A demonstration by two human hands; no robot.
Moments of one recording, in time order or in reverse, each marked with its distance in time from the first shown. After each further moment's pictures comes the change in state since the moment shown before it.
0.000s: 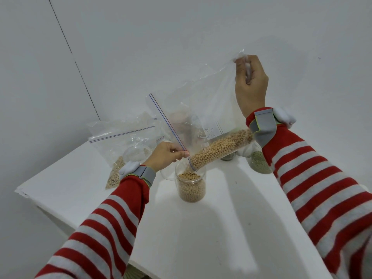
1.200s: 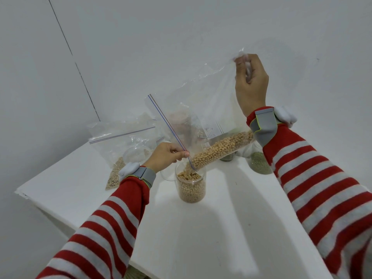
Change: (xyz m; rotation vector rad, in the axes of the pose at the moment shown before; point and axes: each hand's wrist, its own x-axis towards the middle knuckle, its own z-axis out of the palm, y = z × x) left_hand -0.004 0.004 0.000 -0.021 0.003 0.004; right_hand 0.002 -0.005 -0.001 0.001 -0.014 0.006
